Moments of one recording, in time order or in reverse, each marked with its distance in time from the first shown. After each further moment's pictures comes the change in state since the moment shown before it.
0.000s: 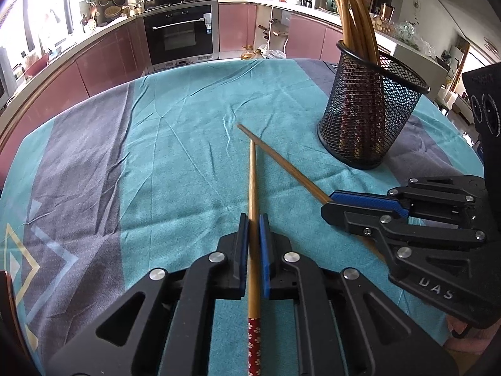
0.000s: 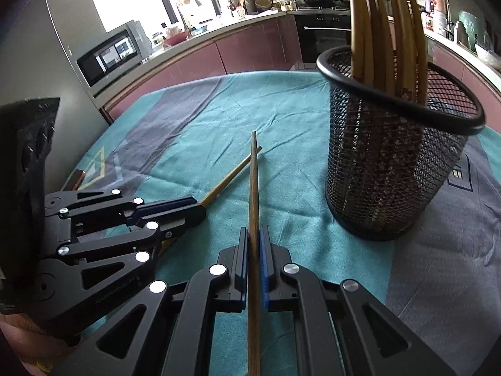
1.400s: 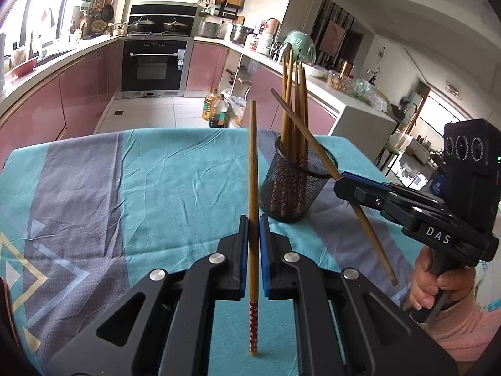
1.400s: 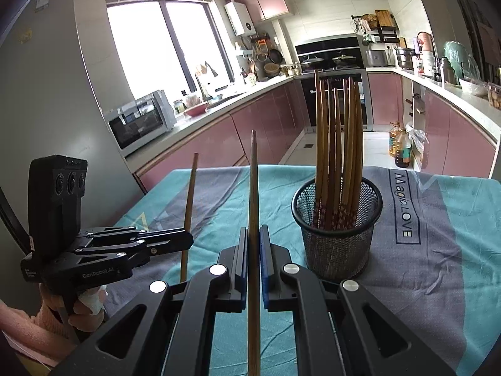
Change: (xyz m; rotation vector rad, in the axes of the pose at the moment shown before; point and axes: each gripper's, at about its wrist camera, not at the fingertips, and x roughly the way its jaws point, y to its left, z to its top) left arm -0.105 0.010 0.017 -0.067 -0.212 -0.250; right arm -0.114 -0.010 0.014 0.009 -0.313 0.086
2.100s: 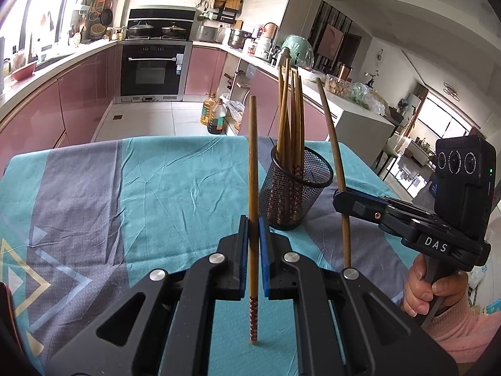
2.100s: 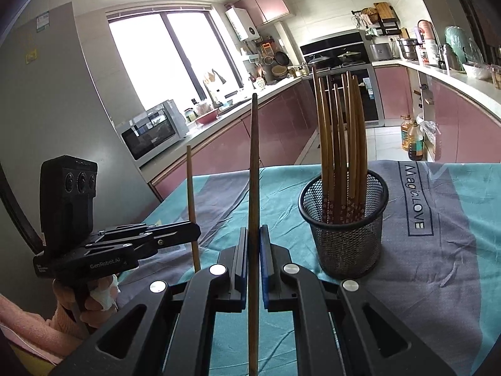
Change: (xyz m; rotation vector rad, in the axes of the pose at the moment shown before) left arm -0.007 -0.005 0.006 0.007 -0.015 -0.003; right arm -0.004 -0.011 -0.004 0.048 -0.021 0.071
